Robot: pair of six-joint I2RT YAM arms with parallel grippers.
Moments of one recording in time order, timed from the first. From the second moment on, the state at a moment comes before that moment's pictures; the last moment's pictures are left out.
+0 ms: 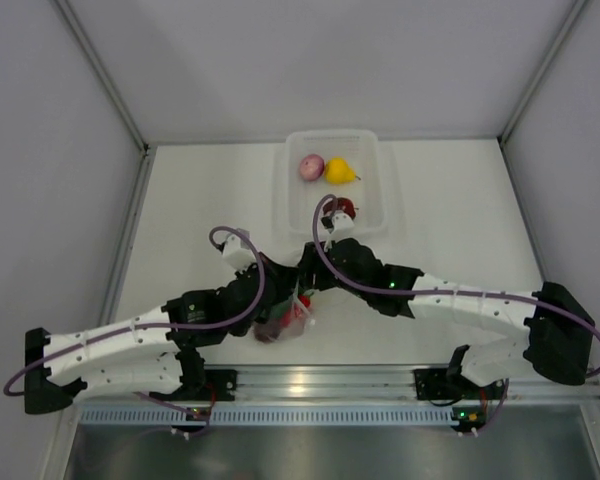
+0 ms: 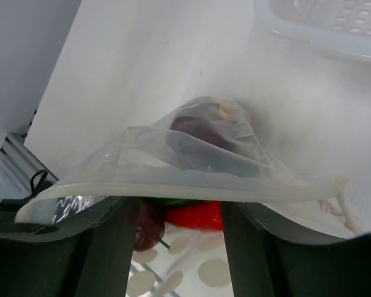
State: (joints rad) left arm -1.23 0.89 0.80 -0.43 -0.74 -1.23; right arm 1.07 1.31 0.86 0.00 0.23 0.67
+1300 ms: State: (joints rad) left arm -1.25 0.91 0.64 -0.36 -0.72 -1.28; right arm 1.16 1.42 0.81 -0.29 0.37 0.66
